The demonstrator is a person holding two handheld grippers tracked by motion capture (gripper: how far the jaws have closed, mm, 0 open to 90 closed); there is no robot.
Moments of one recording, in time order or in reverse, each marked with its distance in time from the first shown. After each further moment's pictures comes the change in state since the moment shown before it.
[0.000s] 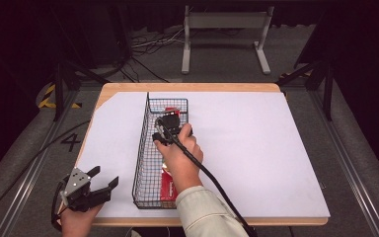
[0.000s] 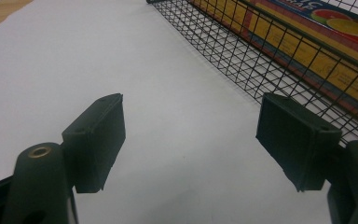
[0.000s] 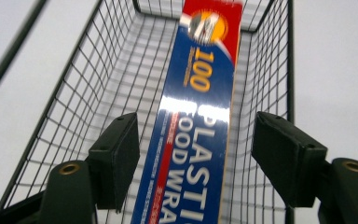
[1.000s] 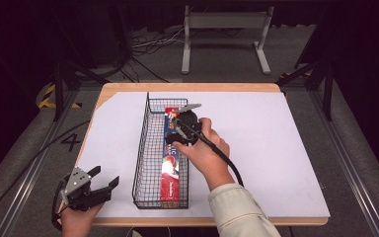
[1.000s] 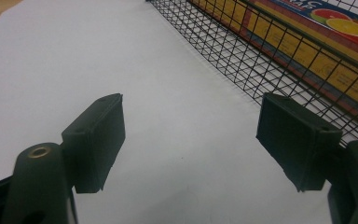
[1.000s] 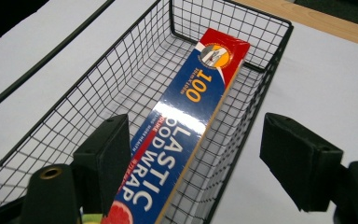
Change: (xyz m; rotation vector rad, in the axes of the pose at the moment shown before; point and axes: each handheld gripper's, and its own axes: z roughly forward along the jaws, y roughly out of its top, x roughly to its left) left arm 0.000 0.003 0.005 0.011 -0.020 -0.005; right arm -0.055 -0.001 -0.033 -0.088 0.219 -0.235
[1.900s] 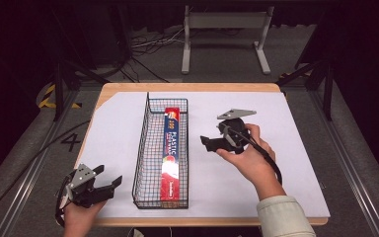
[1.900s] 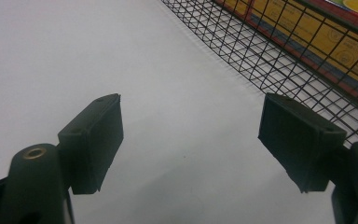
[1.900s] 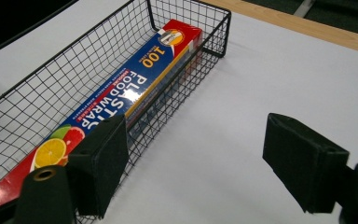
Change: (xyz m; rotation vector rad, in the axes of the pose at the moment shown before) left arm 0.006 -0.001 0.014 0.053 -0.016 0.008; right arm -0.082 -0.053 -0.061 -0.094 0.094 -0.006
